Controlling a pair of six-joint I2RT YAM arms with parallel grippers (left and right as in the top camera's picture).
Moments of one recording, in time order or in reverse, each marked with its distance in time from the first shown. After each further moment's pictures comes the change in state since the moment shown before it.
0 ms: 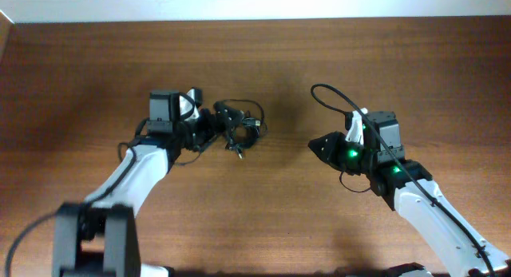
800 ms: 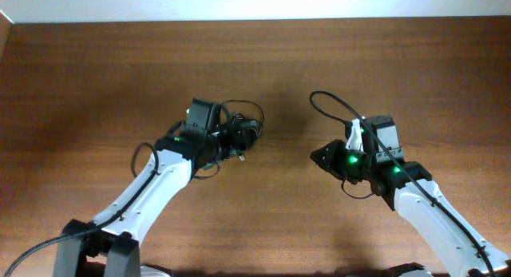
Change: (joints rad) left arm -0.248 -0.079 0.105 -0.417 -0.520 0.071; right arm 0.000 -0.001 0.000 -0.134 0.015 -0.019
